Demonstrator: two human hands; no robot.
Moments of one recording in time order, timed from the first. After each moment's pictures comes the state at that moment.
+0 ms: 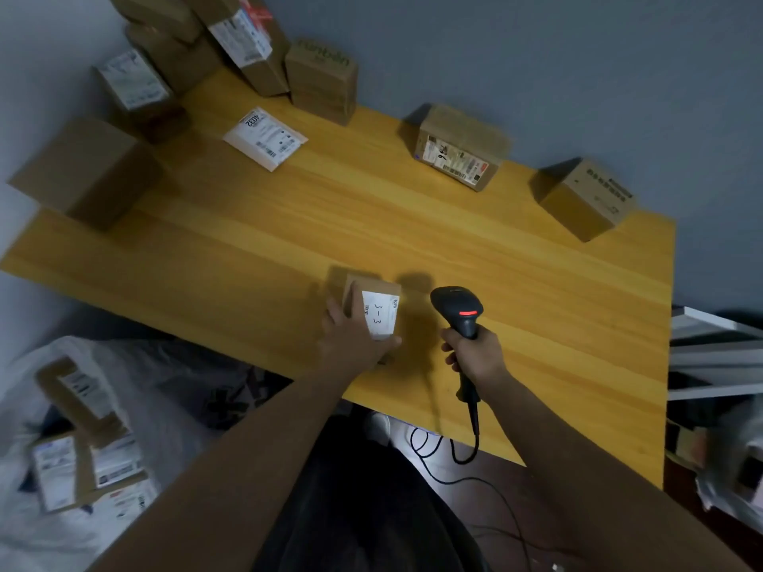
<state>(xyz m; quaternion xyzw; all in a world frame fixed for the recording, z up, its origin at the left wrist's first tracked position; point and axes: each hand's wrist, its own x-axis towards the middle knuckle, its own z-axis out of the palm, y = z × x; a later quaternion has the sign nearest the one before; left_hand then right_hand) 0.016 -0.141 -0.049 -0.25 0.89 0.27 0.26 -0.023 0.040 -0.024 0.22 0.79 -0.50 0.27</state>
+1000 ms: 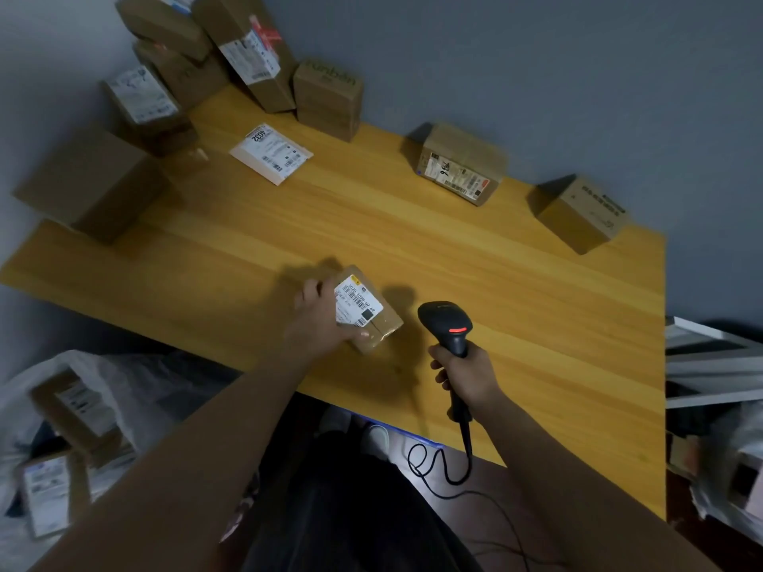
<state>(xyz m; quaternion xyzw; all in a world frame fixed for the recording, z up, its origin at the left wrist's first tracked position) 0.005 -0.217 -0.037 -0.21 0.90 0.33 0.17 -0.002 0.013 -0.010 0.21 0.78 -0.51 0.29</state>
